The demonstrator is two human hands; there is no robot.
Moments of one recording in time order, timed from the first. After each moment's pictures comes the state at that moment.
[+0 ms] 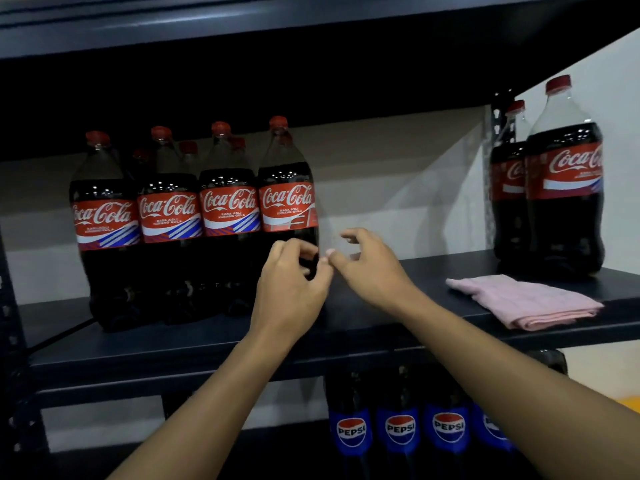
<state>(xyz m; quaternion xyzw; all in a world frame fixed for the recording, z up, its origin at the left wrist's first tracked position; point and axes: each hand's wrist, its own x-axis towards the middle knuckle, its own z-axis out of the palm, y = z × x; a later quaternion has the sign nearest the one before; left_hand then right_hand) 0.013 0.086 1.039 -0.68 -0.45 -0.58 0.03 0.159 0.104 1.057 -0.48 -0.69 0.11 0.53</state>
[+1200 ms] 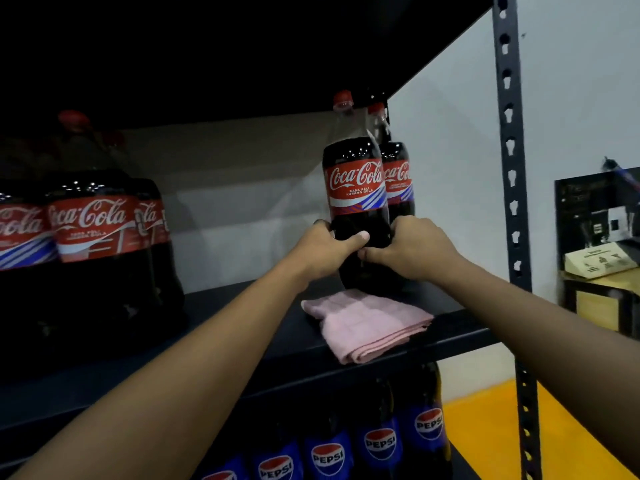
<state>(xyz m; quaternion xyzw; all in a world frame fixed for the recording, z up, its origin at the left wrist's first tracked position) 0.273 0.185 1.086 -0.76 -0.40 -0.42 -0.29 0.431 0.126 1.076 -0.70 -0.61 -0.10 0.37</state>
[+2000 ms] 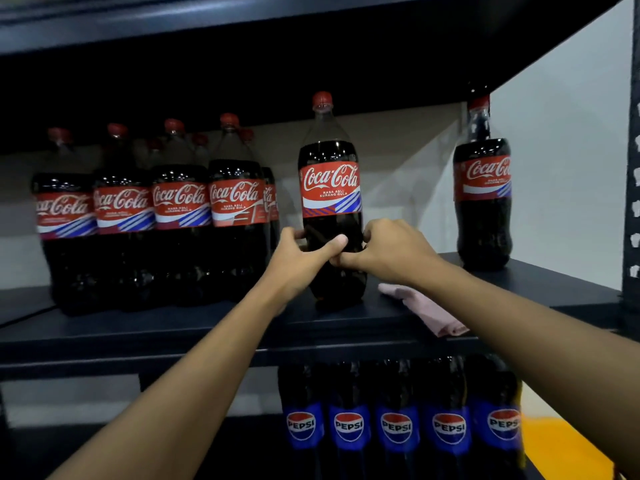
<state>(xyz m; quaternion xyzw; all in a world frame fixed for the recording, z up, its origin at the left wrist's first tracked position) 0.107 0.133 1.050 -0.64 -0.46 -0.56 -0.25 0.284 0.103 1.081 -0.57 -0.73 -0.06 0.36</state>
